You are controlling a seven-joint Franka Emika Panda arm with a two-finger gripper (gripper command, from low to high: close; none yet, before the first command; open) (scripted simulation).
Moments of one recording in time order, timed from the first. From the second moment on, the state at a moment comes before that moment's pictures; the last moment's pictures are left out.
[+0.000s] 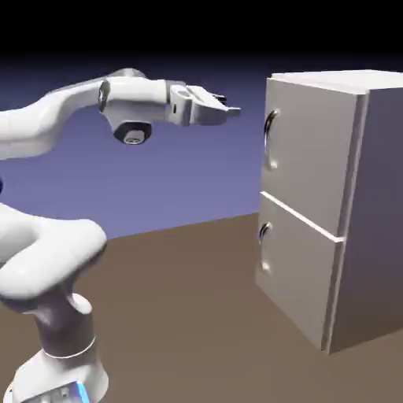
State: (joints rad) arm -0.83 -1.35 0.95 -2.55 1.81 2.79 0.01
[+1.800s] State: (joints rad) arm -1.21 -1.48 0.74 -3.01 2.31 1.33 -0.78
